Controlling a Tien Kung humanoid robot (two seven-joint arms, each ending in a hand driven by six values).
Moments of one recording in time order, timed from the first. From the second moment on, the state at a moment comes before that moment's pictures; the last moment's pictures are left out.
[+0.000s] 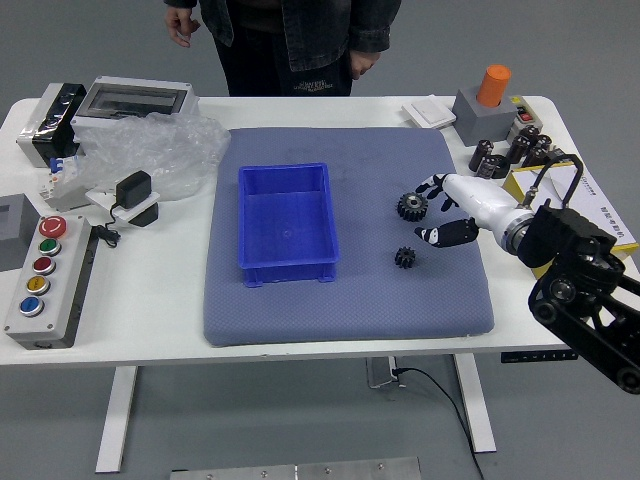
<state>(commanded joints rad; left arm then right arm) -0.12 0.08 -1.51 -0.18 1.44 -0.13 0.18 0.52 -0.50 0.77 1.45 -1.80 0.07 -0.38</state>
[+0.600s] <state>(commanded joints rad) -0.11 0.08 -1.50 -0.18 1.43 -0.13 0.18 0.55 -0.48 0.66 1.37 -1.80 0.01 -0.33</state>
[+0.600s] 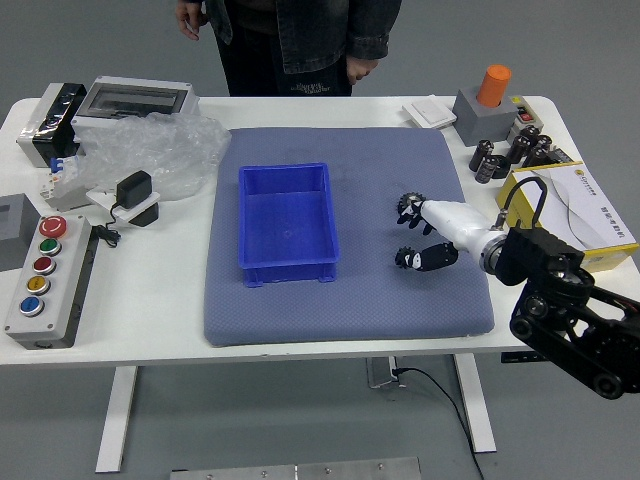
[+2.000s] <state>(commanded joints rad) -0.11 0.07 -1.50 -0.18 1.43 -0.13 0.18 0.54 -0.44 0.62 1.28 -1.80 -0.02 -0.30</state>
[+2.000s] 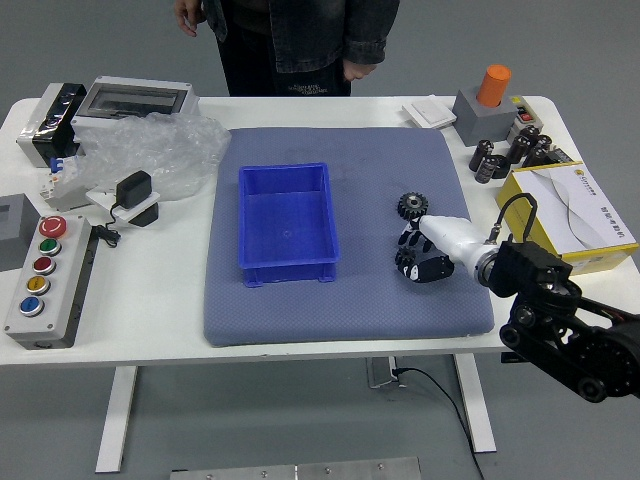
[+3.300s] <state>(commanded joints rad) -0.11 0.07 -1.49 -0.18 1.43 -0.12 0.18 0.51 -0.40 0.63 1.25 -1.85 -0.09 -0.29</state>
